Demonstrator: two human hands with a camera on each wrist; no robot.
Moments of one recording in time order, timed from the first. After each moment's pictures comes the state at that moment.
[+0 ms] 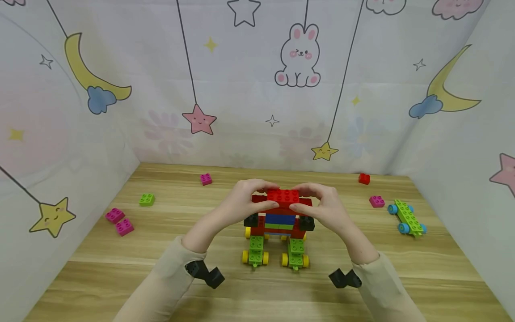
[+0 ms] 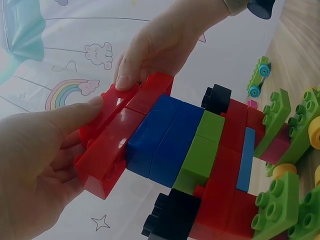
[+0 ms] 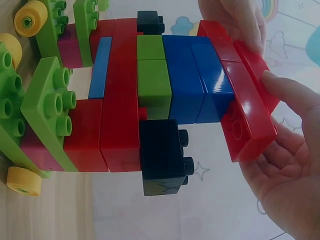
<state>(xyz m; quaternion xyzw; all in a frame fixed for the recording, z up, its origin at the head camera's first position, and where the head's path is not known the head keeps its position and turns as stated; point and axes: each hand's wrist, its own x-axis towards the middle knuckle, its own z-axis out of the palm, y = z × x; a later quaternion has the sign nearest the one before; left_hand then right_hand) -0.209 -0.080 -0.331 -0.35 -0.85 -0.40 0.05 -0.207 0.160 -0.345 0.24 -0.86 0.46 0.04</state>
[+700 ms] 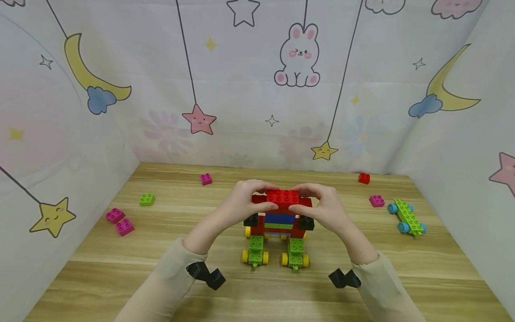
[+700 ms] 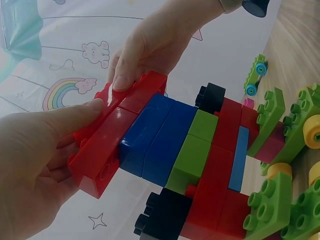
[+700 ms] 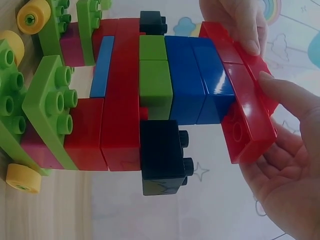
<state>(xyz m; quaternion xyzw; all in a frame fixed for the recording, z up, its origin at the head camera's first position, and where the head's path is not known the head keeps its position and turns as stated) -0.208 -0.079 -0.334 -0.34 -0.85 -0.41 0.05 -0.206 0.159 -0.346 0.23 -0.86 0.45 0.05</state>
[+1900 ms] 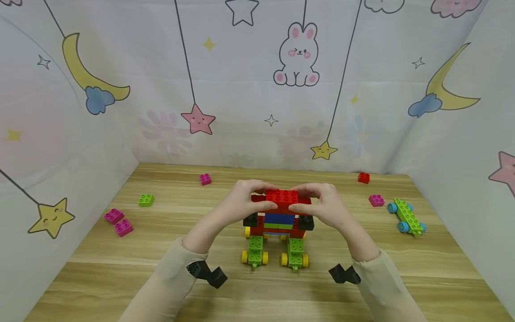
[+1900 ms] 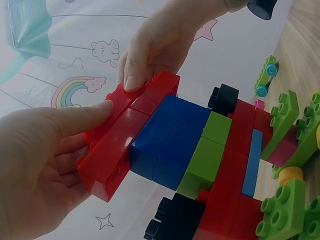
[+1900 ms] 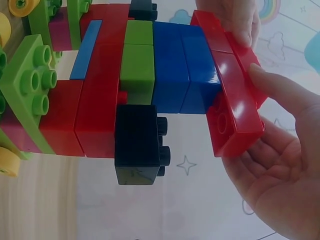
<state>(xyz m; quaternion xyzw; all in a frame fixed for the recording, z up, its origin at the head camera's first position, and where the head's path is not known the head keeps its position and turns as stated) -0.208 -0.080 -0.330 -0.30 -0.85 -0.43 -0.01 -0.209 0.161 -0.334 0.25 -0.87 0.43 0.01</state>
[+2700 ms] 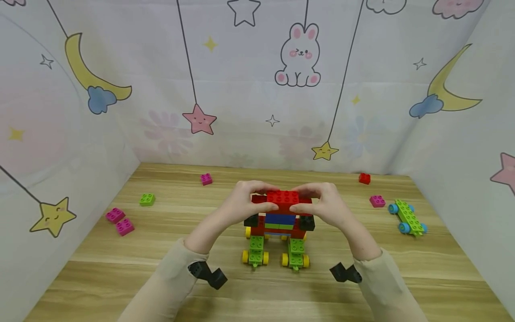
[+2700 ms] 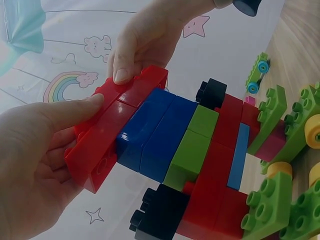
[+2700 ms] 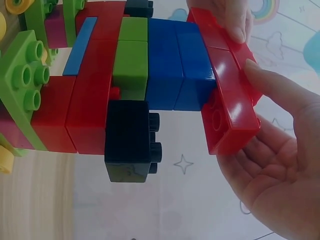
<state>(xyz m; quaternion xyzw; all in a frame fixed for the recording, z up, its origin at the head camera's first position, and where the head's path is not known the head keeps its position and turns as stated) -0.210 -0.079 -0.337 -0.30 -0.84 -0.45 0.01 -0.211 0.162 -0.331 0.24 -0.87 0.43 -0.01</state>
